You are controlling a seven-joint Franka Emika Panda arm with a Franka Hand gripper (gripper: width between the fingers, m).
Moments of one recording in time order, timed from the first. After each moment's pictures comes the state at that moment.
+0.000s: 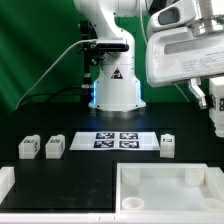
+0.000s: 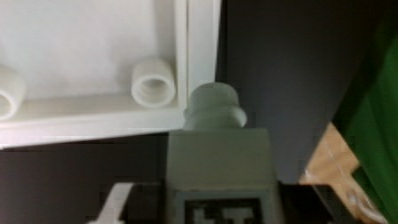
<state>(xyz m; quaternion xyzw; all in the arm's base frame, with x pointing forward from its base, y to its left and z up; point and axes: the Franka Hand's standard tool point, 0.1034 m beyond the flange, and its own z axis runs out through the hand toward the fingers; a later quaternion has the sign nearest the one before) 0.562 0.140 0.154 -0.97 0.00 -0.24 0.08</state>
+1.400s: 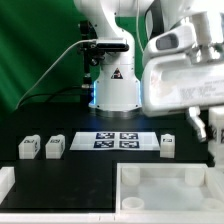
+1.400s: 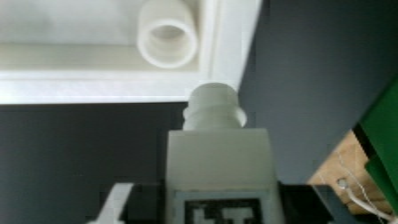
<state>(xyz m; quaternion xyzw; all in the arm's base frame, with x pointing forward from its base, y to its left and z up) 0.617 0.119 0.109 -0.96 -0.04 -0.27 0.05</state>
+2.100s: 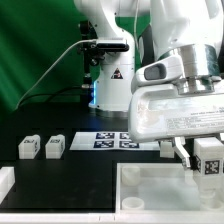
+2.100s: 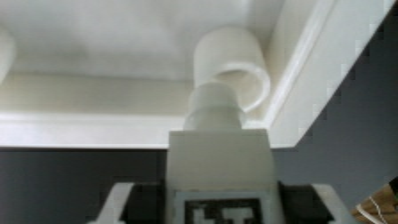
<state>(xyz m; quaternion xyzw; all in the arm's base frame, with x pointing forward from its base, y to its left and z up) 0.614 0.113 0.077 -0.96 -0.05 -0.27 0.04</state>
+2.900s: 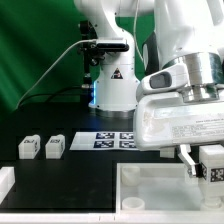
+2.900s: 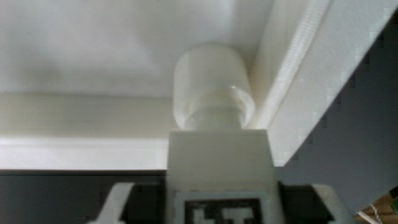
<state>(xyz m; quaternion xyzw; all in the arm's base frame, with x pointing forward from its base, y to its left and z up) 0.617 0.115 0.066 -0.96 -0.05 -0.27 0.04</state>
